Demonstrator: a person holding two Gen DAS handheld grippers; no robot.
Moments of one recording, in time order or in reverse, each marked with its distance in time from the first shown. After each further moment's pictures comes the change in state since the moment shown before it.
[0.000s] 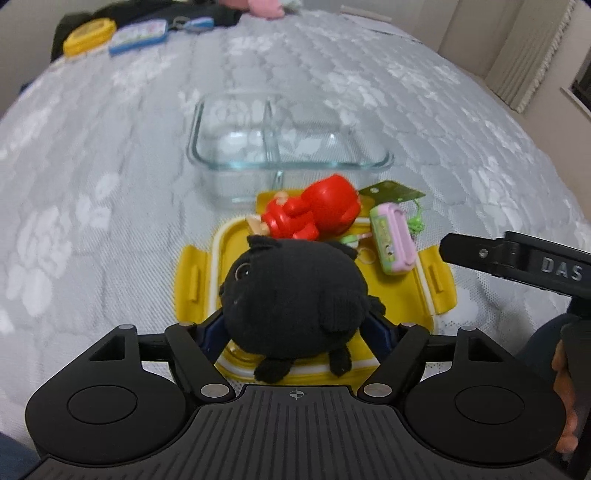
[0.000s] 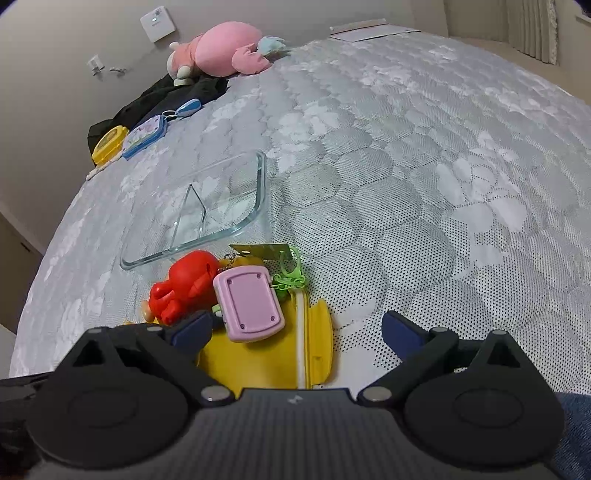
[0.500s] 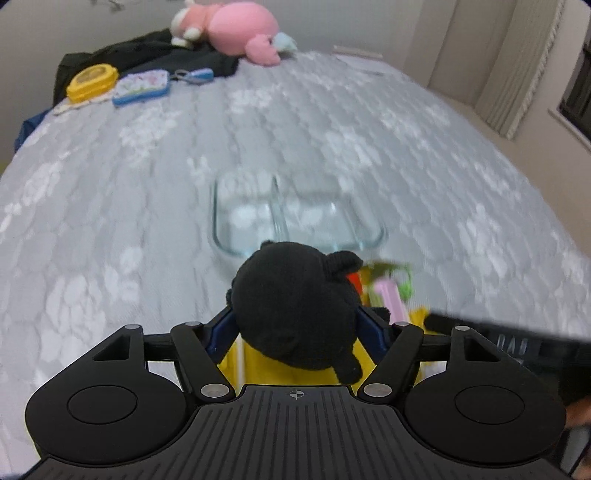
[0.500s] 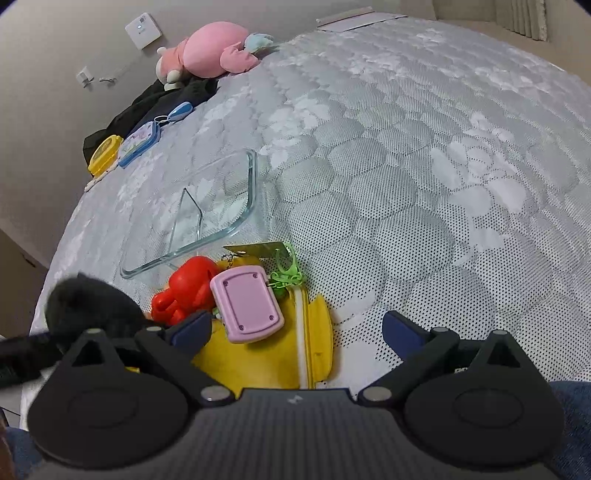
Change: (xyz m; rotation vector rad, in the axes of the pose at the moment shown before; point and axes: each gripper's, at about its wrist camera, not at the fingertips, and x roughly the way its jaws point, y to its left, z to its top) left arm -0.043 0.018 0.048 0.010 -0.120 -0.023; right arm 0.003 -0.008 0.001 0.062 0.026 0.024
